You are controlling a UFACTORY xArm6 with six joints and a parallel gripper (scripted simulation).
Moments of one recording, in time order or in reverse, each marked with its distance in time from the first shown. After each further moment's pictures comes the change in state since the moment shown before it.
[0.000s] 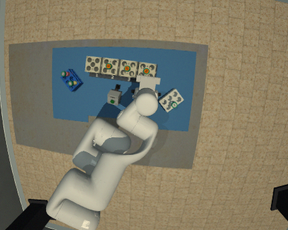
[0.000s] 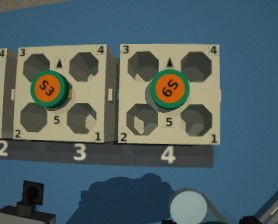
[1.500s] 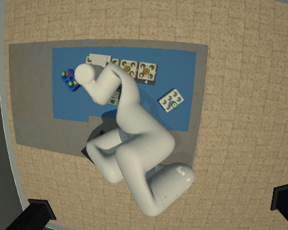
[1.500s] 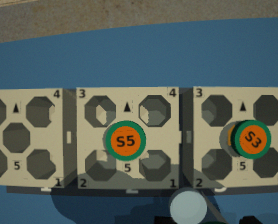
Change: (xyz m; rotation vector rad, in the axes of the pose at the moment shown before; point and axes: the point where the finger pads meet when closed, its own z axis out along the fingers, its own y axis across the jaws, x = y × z) arm 0.056 -0.191 0.017 -0.069 -0.059 0.024
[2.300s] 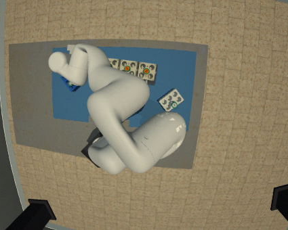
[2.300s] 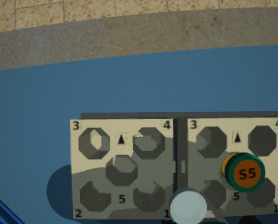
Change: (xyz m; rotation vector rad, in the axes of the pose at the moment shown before) arm 0.031 -0.106 0.003 -0.011 -0.004 0.003
